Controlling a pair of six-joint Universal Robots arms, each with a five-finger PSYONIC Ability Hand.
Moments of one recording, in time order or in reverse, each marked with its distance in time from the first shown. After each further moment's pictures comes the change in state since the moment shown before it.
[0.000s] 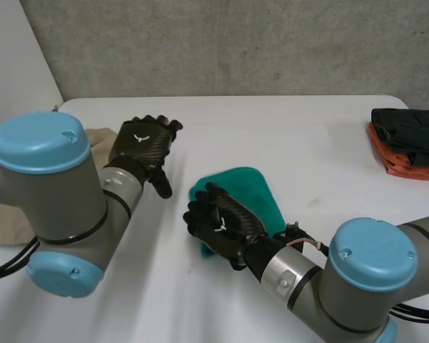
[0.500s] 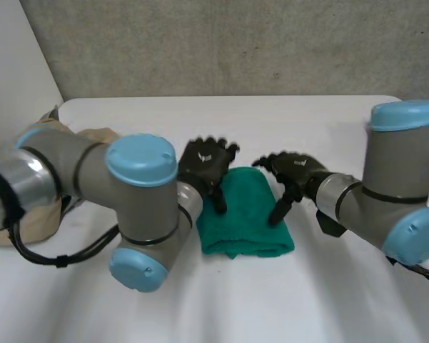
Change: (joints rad) left arm -0.159 -0.329 0.307 -0.068 0.031 -0.035; right arm -0.242 0.137 -0.534 0.754 0.175 0.733; left_hand 0.000 0.000 0.000 0.000 0.000; right_hand -0.252 -0.301 -0.333 -0.353 -0.313
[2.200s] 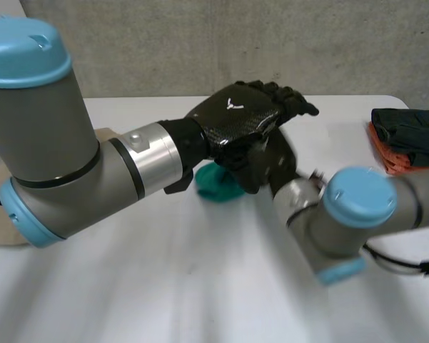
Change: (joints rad) left arm 0.120 0.332 0.018 -0.160 0.710 0.002; right arm 0.137 0.021 0.189 -0.861 0.128 -0.437; left_hand 0.000 0.000 0.000 0.000 0.000; right_hand 0.844 0.953 0.959 0.981 0.894
